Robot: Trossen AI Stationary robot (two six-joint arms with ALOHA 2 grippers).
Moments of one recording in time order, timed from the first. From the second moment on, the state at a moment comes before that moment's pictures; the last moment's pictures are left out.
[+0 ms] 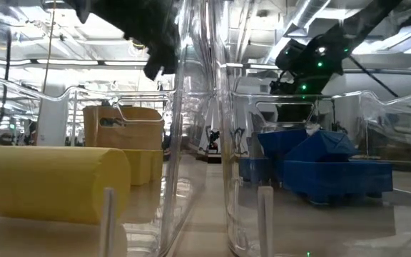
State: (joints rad) left arm -0.18 1.57 0.92 0.31 -0.58 0.66; right arm -0.58 1.46 0.79 -0.22 -0.02 0.12
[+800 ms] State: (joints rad) left arm -0.36 1.45 0.80 0.28 -0.68 0.33; right arm -0.02 1.11 0.90 -0.54 0.04 -0.43
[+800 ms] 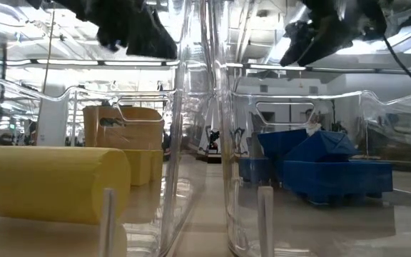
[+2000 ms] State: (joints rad) left arm -0.48 1.45 0.89 0.26 -0.83 -0.23; right arm 0.30 0.81 0.70 -0.73 0.16 -0.31
